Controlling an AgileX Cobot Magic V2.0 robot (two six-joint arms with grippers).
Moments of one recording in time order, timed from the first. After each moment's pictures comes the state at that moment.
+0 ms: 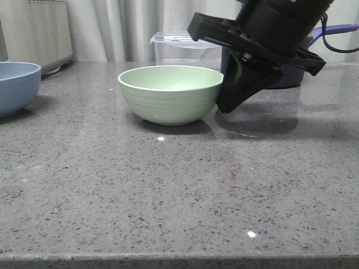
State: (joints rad) left arm 0.07 1.57 -1.23 -0.09 0.87 0.00; right arm 0.48 1.59 -1.17 0.36 0.72 0.00
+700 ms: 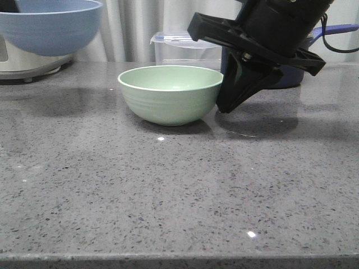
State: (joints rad) left arm -0.16 1.62 -1.58 -0.13 1.06 0.02; right arm 0.48 1.59 -1.17 0.36 0.72 0.00
